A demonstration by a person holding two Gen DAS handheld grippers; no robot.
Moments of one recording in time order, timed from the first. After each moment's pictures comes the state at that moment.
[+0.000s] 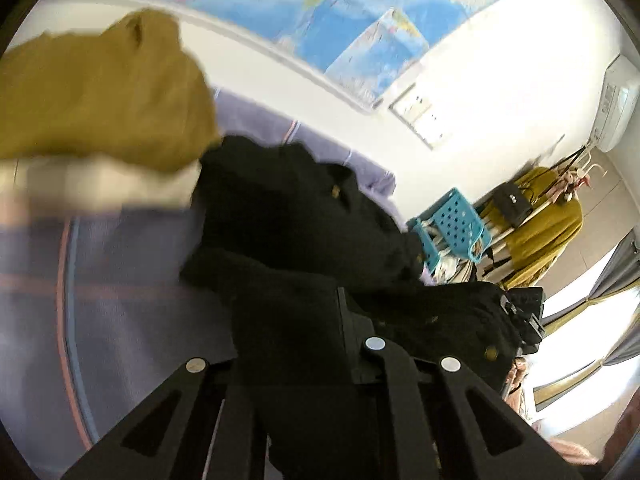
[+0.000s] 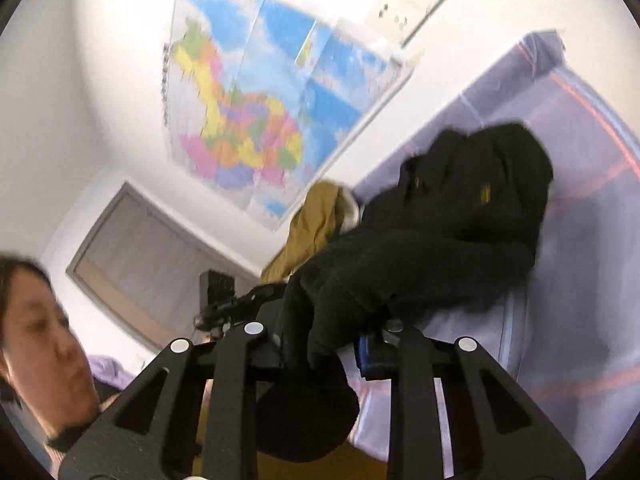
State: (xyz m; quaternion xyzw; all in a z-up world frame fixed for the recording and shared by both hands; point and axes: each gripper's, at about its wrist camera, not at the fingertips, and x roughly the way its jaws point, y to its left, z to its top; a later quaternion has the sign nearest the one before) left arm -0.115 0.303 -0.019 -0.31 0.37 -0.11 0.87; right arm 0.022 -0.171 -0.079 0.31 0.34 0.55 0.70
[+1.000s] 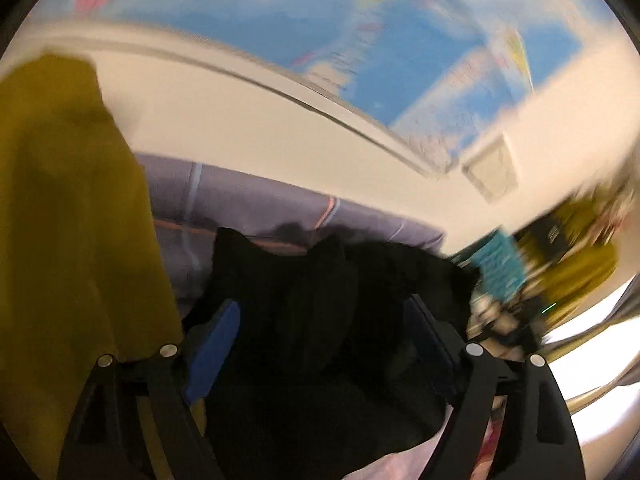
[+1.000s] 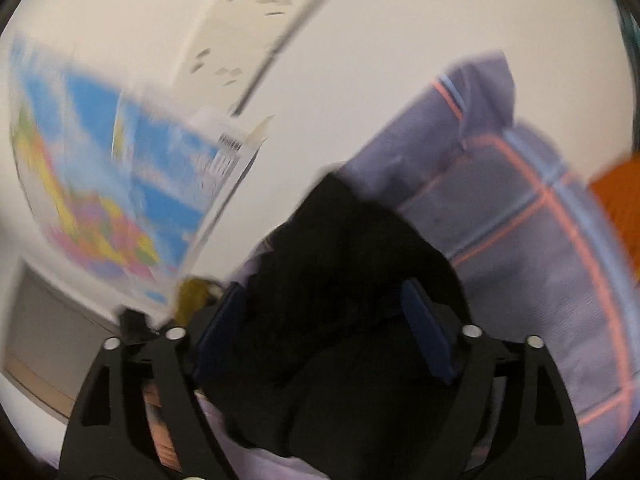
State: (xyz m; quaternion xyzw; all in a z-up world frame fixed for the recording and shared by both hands) left arm 0.082 0.360 -0.029 -0.27 0.40 -0.07 0.87; right arm 0.211 -0.118 -0.100 0.28 0.39 0.36 0.80
